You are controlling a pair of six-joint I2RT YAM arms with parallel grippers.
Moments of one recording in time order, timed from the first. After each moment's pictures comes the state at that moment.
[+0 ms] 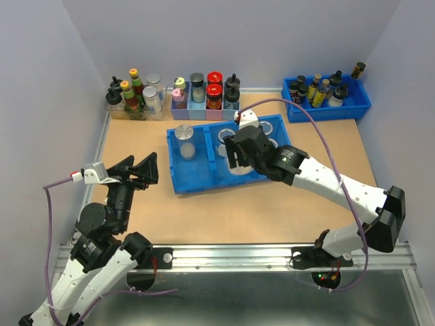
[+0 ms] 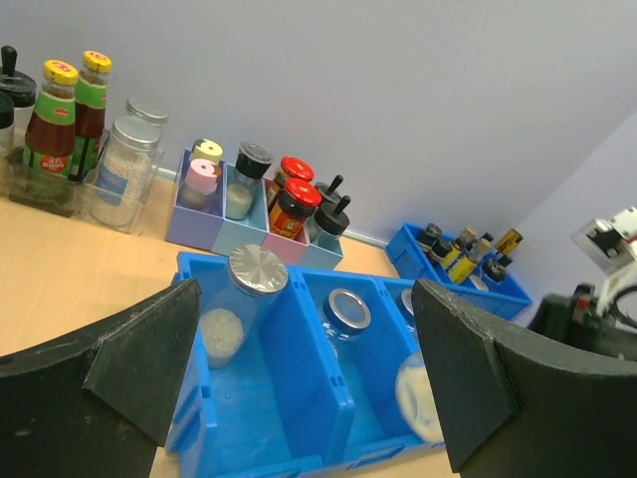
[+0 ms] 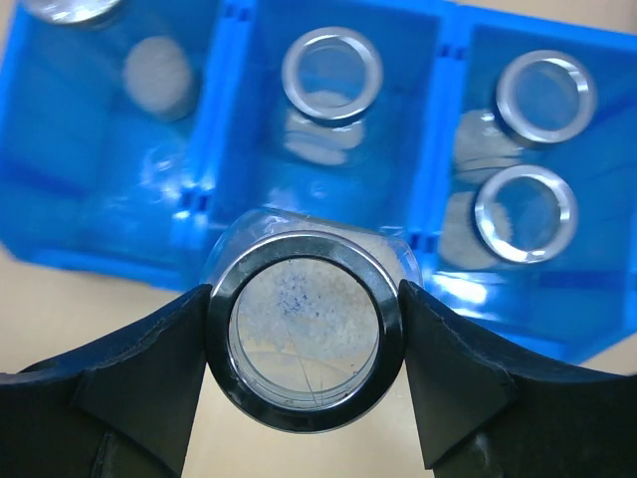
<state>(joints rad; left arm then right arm) -0.65 0.20 0.60 -0.14 -0.53 -0.40 1.00 1.42 1.34 -0.57 0.51 0.37</state>
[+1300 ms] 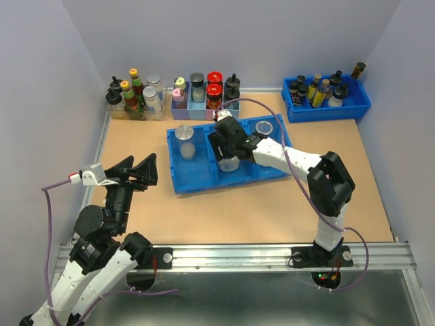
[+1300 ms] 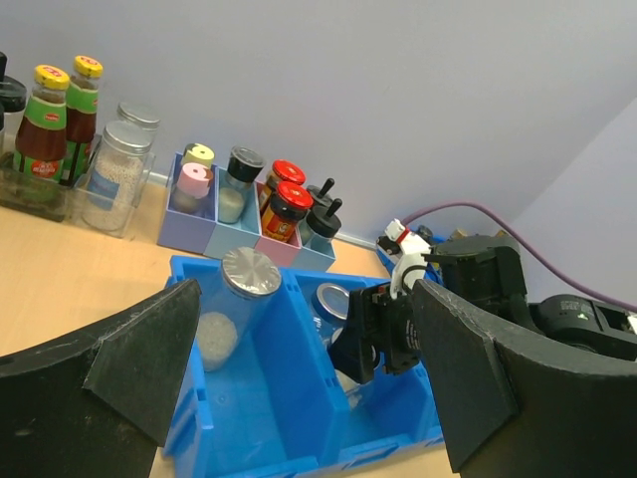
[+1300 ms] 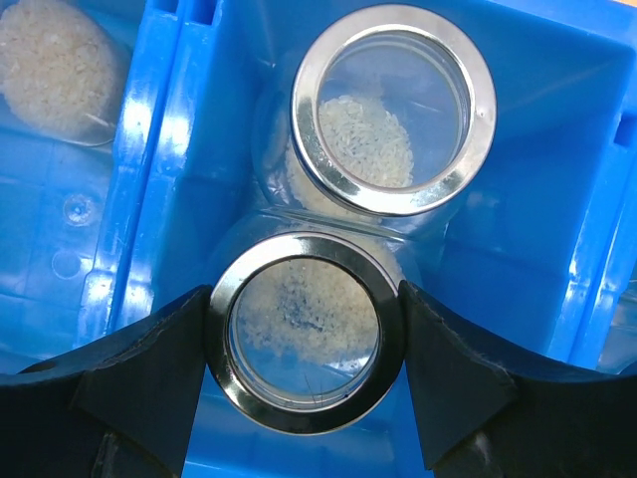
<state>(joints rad) -0.65 0.18 0.60 -0.14 -0.52 -0.40 0.78 1.88 1.47 -0.37 0.33 0.21</state>
